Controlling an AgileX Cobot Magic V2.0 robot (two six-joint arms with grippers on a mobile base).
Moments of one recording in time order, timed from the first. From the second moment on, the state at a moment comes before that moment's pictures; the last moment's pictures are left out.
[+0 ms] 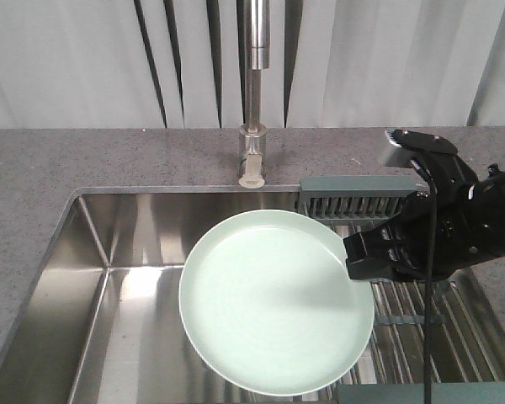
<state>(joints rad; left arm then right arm) -0.29 0.36 -0.60 0.14 0.94 -0.21 0.25 1.31 -1.03 0.55 0.97 -0.28</state>
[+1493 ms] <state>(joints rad) -0.29 0.36 -0.60 0.14 0.94 -0.21 0.28 1.77 -1.58 0.50 1.05 -0.38</state>
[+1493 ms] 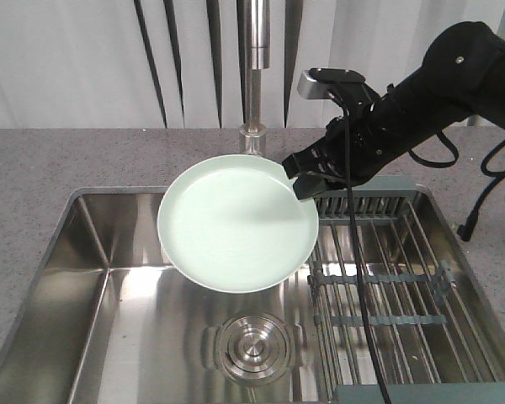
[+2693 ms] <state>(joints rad) -0.29 0.36 -0.60 0.14 0.94 -0.21 0.29 1.50 -1.26 0.48 1.01 -0.35</state>
